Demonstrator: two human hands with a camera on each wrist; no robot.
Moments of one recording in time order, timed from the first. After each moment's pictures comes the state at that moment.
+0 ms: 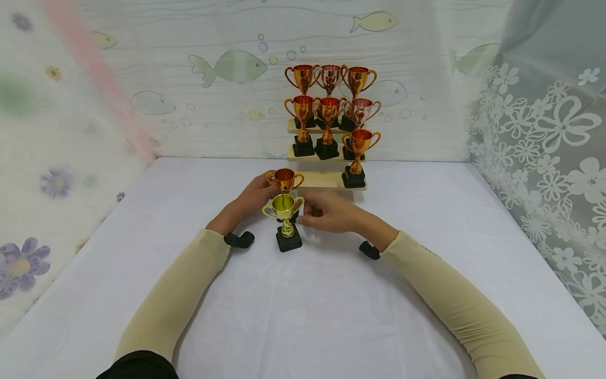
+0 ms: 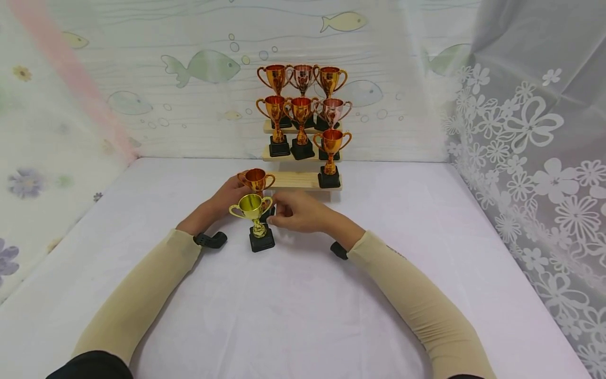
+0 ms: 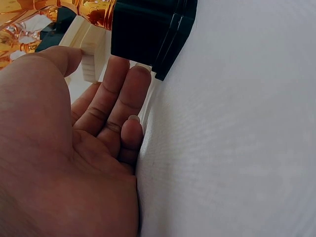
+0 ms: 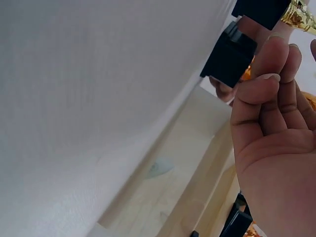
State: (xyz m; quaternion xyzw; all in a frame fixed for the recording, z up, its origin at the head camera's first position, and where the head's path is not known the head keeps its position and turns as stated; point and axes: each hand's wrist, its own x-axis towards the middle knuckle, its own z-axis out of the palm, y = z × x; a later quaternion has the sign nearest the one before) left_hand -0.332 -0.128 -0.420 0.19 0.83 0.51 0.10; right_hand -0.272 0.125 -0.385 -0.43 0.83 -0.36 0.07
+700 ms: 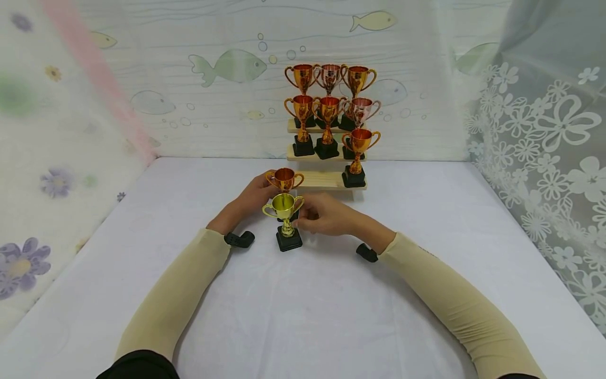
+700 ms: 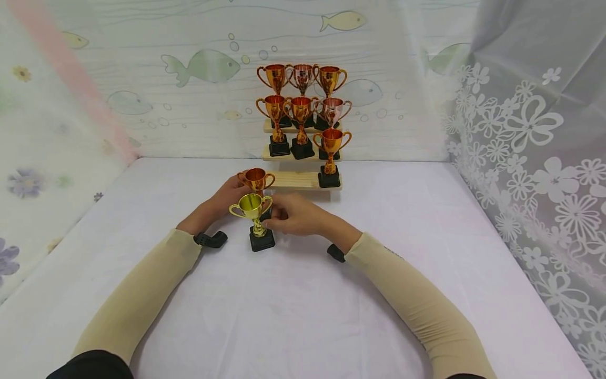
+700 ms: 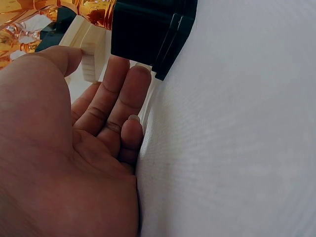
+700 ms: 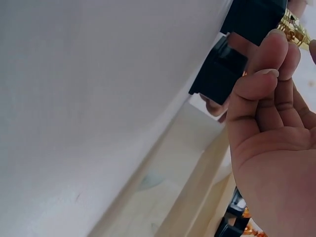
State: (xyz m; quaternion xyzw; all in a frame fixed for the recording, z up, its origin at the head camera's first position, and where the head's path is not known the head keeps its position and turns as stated) left_hand -0.334 -0.129 -0.426 0.20 0.83 0.51 0.08; right_hand -0.263 0.116 -0.385 -0.42 0.81 -0.40 0.13
